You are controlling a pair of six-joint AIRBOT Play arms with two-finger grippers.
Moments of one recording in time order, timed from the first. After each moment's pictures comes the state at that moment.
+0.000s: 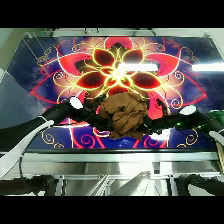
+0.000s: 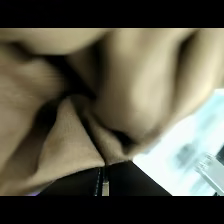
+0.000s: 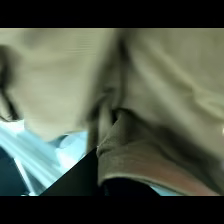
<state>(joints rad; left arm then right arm) -0.48 -1.53 0.95 0.69 -1.02 -1.16 0.10 -1.30 0.63 -0.55 1.06 1.23</state>
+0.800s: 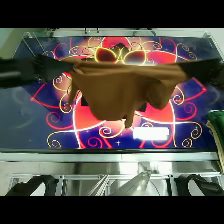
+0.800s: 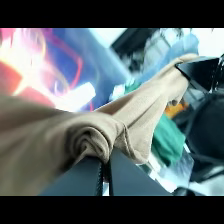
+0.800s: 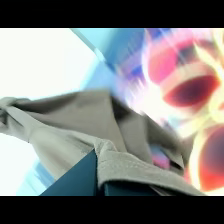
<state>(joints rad) 0.03 -0.91 1.21 0.33 -1.27 -1.07 -0.24 -0.75 1.00 -0.23 1.17 1.02</state>
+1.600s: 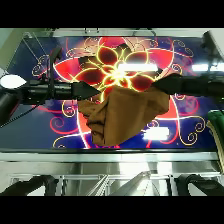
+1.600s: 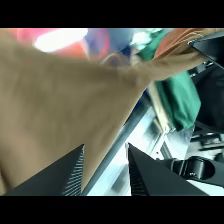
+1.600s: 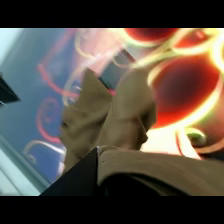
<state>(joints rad) -0.13 -1.21 1.01 0.37 -1.18 -0.97 0.01 -1.01 1.00 -0.62 1.07 1.03</state>
